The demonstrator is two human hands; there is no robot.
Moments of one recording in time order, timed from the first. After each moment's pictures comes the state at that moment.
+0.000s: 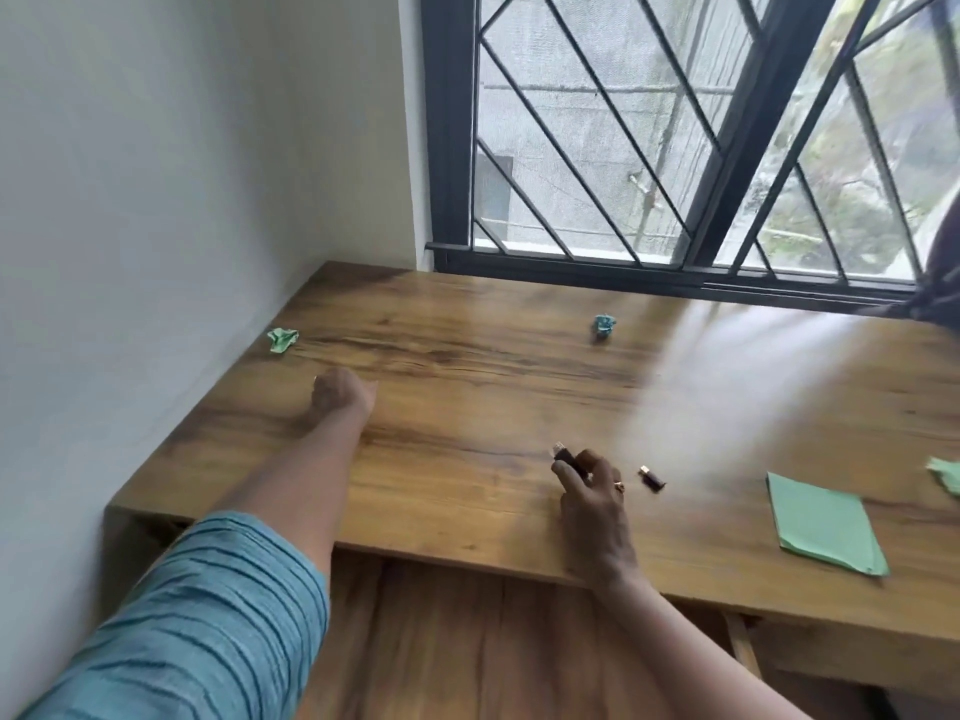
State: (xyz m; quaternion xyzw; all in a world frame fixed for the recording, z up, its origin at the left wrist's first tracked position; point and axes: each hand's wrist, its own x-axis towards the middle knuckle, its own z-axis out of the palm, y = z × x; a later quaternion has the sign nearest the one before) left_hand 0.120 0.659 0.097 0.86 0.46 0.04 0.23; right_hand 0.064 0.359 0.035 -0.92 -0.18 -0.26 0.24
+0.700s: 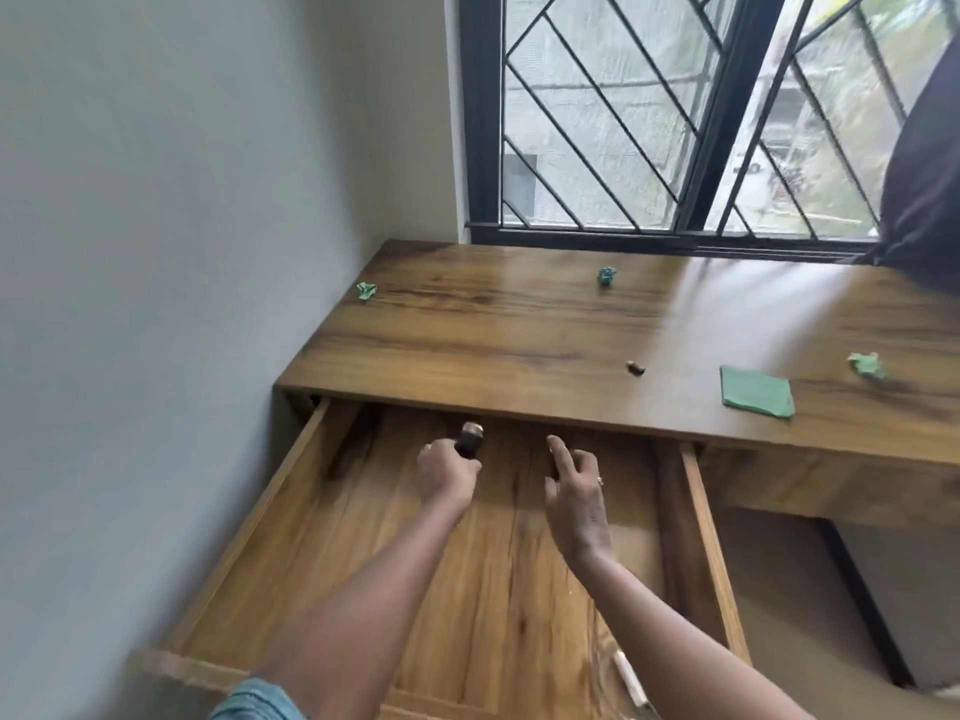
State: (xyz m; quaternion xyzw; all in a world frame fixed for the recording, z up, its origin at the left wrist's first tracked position) left_hand -0.167 0.504 0.097 0.87 0.35 0.02 0.34; right_hand -0.160 0.355 0.062 -0.92 -0.10 -0.06 0.37
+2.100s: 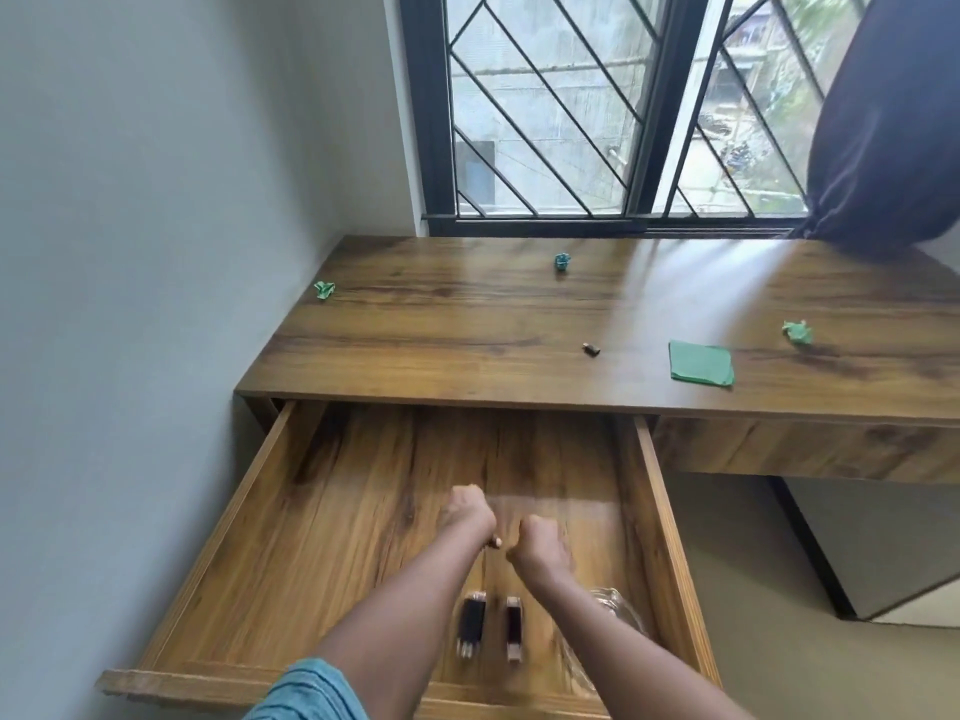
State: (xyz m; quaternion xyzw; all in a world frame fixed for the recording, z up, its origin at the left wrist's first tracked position) left_hand -0.192 0.436 0.075 0.92 0.27 -0.21 0.19; right_hand -0.212 0.346 0.049 -0.95 0.03 0.19 0.26
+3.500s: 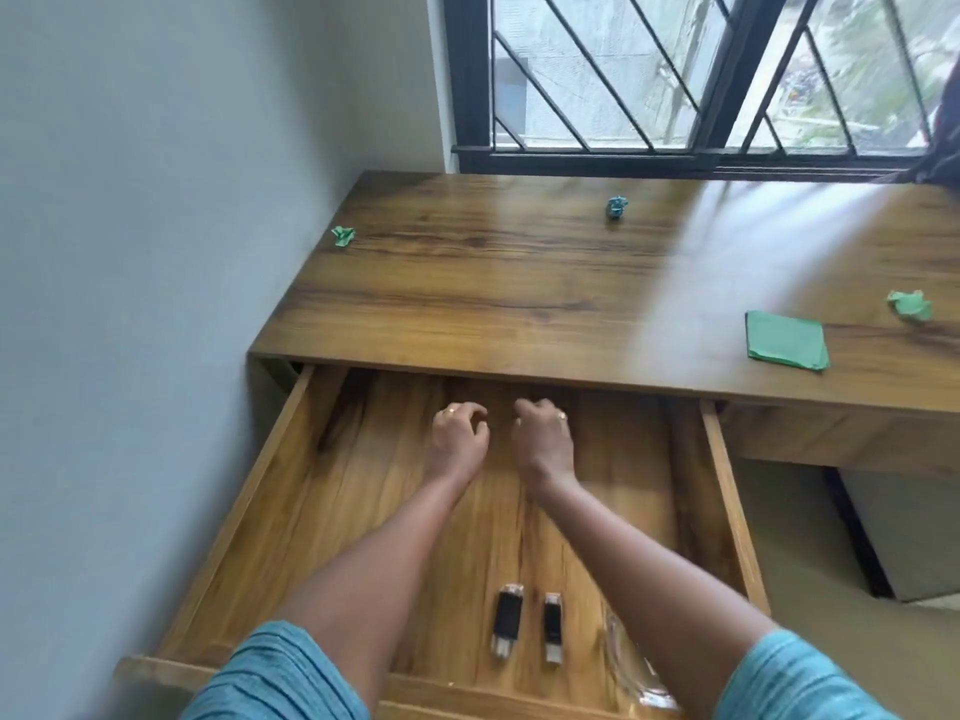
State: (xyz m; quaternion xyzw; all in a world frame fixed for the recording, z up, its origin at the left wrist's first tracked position) left_hand -0.140 0.519 0.055 0.93 0.19 0.05 0.31; right_hand -0.120 0.415 0.072 -0.96 -0.07 0.04 0.27
